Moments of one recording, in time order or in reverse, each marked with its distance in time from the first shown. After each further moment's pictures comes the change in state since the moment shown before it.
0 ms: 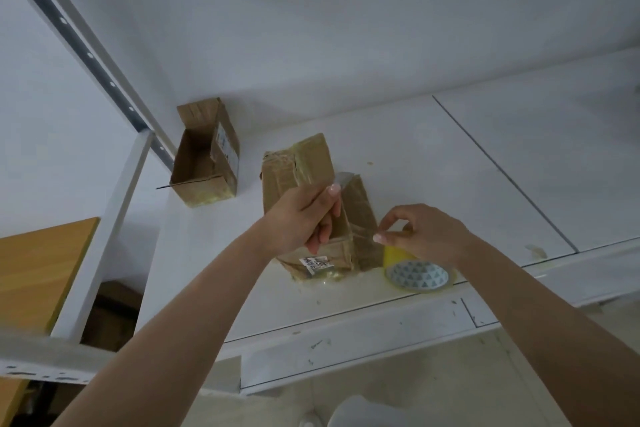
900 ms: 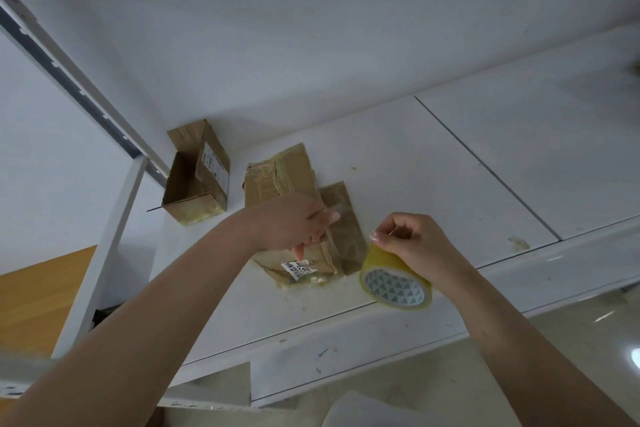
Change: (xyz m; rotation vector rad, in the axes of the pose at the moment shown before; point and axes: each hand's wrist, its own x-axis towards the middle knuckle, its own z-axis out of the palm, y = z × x) left_hand 0.015 0.052 0.009 0.658 -0.330 -0.130; right_hand -0.030 0.019 0.011 0.622 0.169 -0.003
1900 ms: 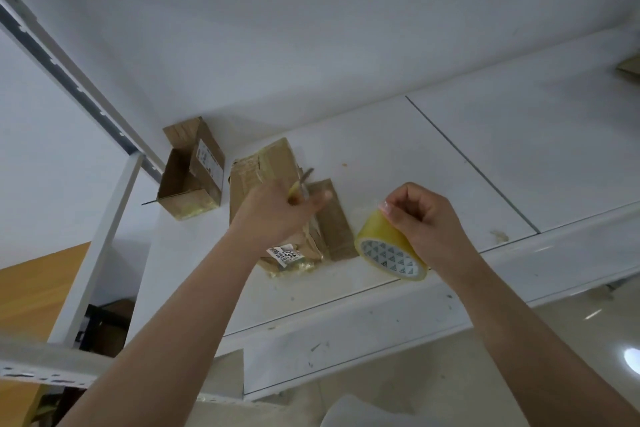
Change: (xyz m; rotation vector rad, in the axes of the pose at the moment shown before) left_hand -0.004 0.005 0.024 -0.106 0.512 -0.259; right_hand -0.025 -0.013 -0.025 0.140 0.170 -0.226
